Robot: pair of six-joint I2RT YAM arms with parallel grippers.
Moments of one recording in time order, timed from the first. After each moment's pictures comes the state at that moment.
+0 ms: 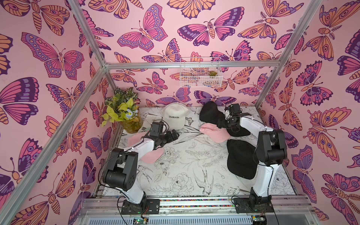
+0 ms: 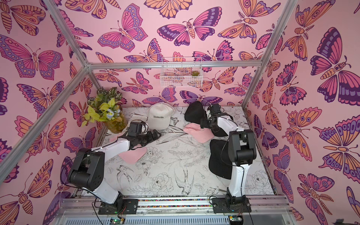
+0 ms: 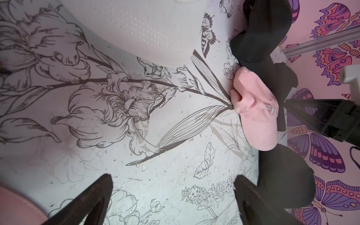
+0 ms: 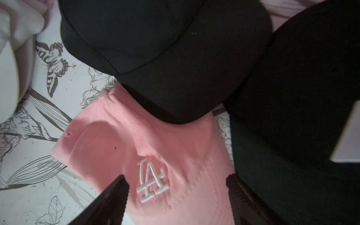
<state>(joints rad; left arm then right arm) -0.26 1.63 0.92 -0.10 0.37 -0.63 0.15 2.03 1.56 -0.59 -0.16 0.17</state>
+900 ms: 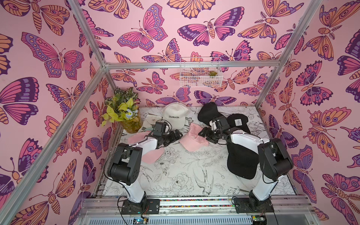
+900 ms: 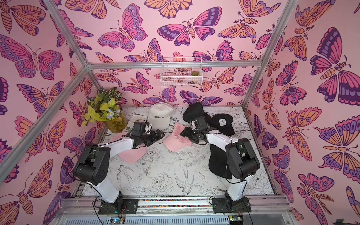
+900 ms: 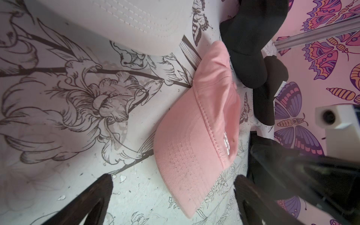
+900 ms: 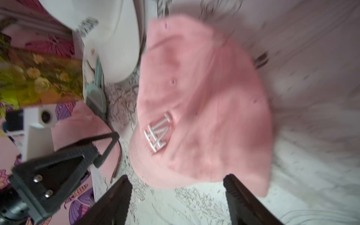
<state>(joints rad) -0.29 1.73 0.95 -0.04 0.45 -0.69 0.39 1.78 1.16 -0.23 -0.38 0.76</state>
